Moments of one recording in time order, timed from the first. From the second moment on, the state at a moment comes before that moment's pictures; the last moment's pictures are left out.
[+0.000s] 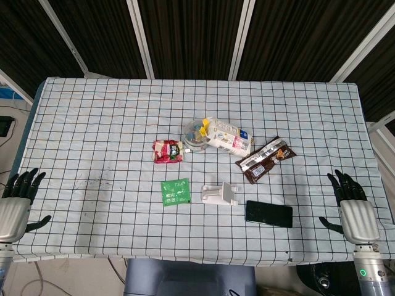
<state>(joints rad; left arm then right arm) -0.10 -1.16 -0.02 -1.62 1.51 1.46 0.17 0.10 -1.20 0.08 -1.61 -1.49 1.48 -0.12</state>
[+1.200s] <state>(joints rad) -0.10 -1.15 -0.02 -1.62 1.52 1.47 0.16 0.16 -1.24 0.07 -1.88 -1.44 1.36 -0.31</state>
